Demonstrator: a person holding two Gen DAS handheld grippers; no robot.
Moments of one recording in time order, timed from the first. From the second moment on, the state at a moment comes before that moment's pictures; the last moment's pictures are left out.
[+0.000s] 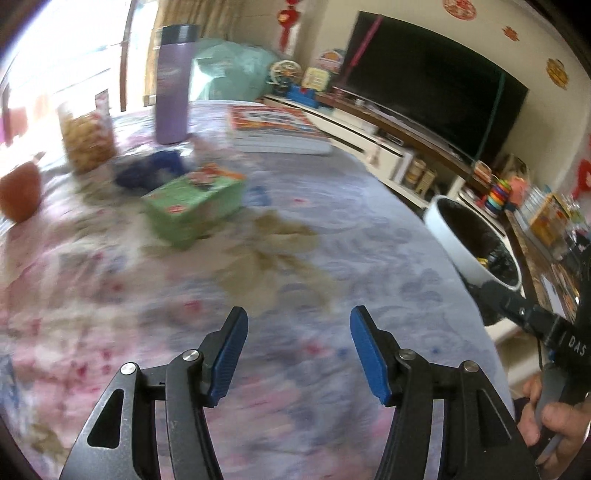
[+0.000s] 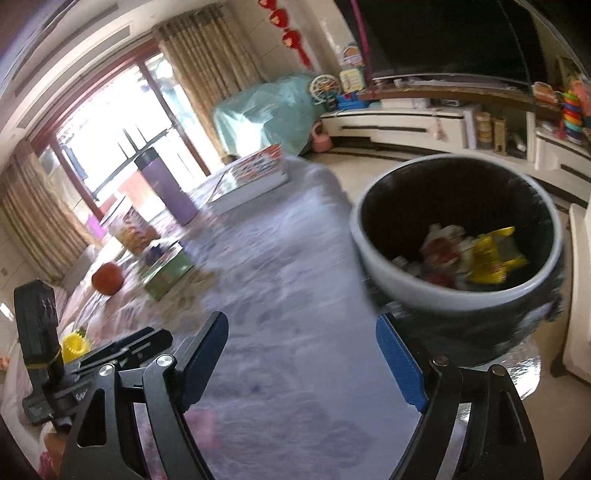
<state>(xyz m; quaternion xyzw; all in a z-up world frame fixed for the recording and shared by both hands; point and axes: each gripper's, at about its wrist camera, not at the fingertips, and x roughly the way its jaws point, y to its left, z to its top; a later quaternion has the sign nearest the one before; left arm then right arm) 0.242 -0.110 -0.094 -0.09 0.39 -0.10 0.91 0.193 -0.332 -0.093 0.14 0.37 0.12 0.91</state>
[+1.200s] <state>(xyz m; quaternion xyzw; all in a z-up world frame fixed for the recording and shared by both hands) 0.350 0.034 -0.110 -0.10 0.39 -0.03 0.91 0.244 -0.209 -0.105 0.11 0.39 0.19 0.90</state>
